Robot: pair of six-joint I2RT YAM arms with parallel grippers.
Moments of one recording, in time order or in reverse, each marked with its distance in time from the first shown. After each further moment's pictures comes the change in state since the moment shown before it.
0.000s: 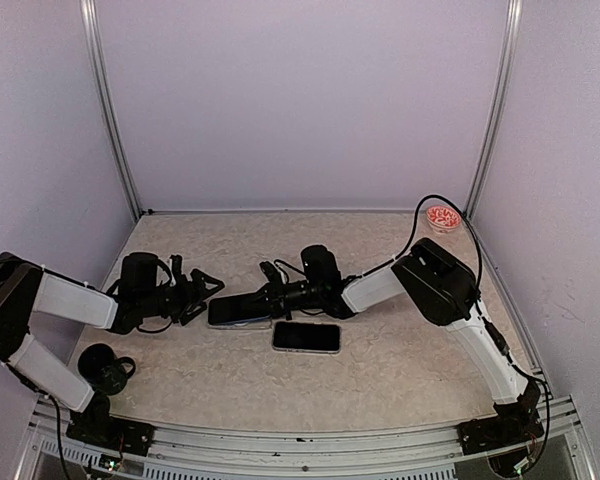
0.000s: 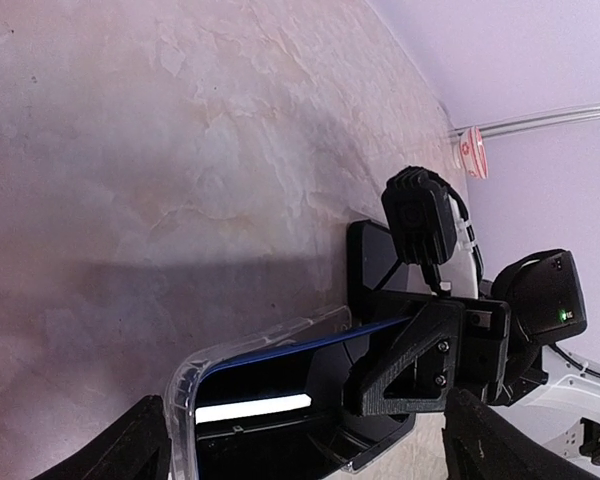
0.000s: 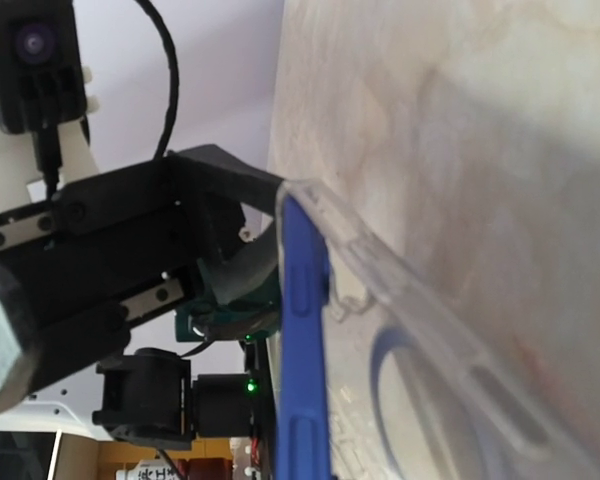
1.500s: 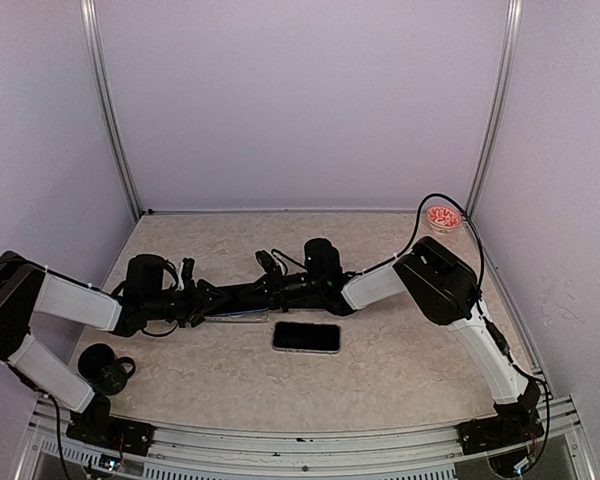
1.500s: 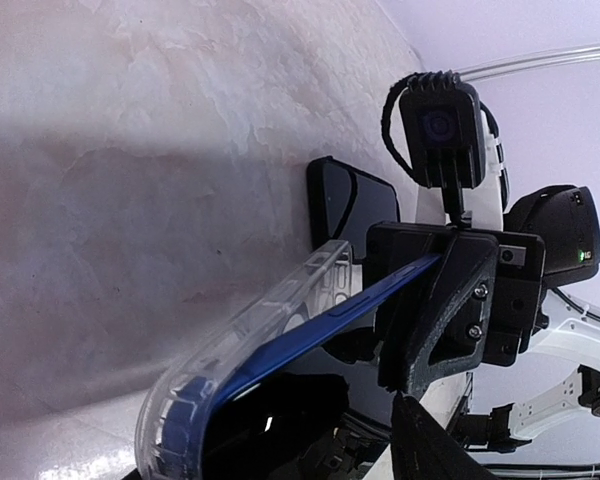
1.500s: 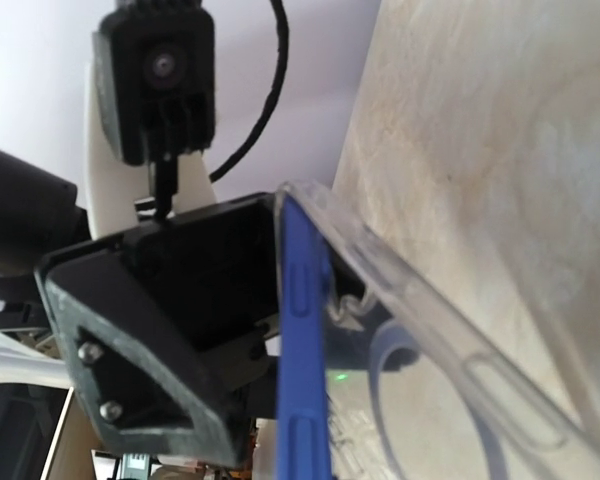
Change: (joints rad) left arm -0.060 0.008 0.002 0.006 0.083 0.019; right arm 0.000 -0.007 0.015 0.129 -0.062 0.039
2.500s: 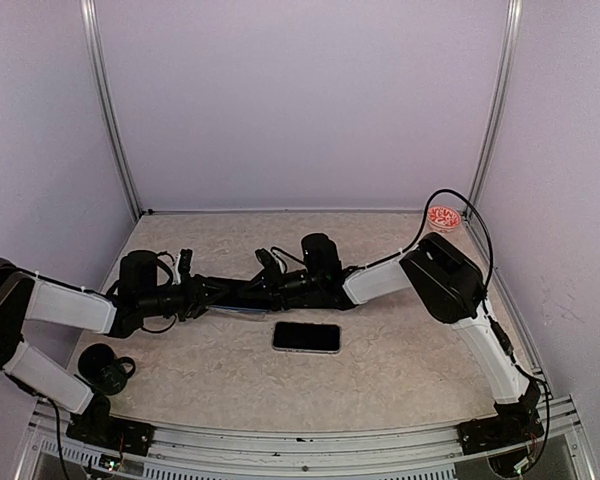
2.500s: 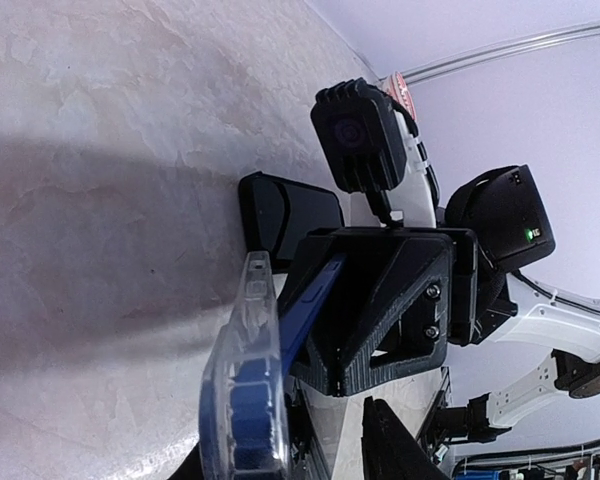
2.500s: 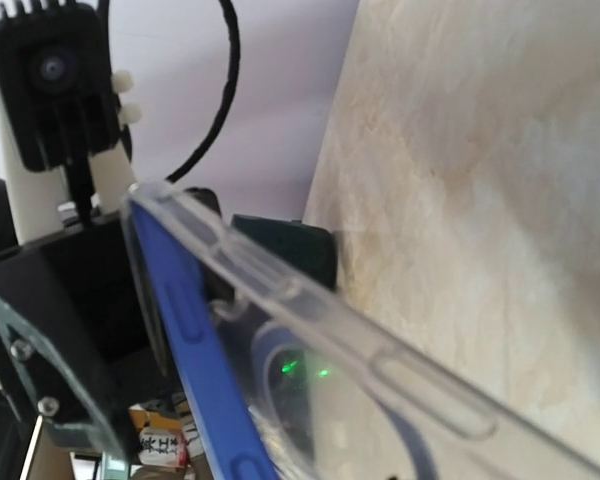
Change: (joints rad) left arm 0.000 -0.065 -0.015 0.061 0.043 -0.009; right arm 0.000 -0.042 0.000 -0.129 0.011 -0.081
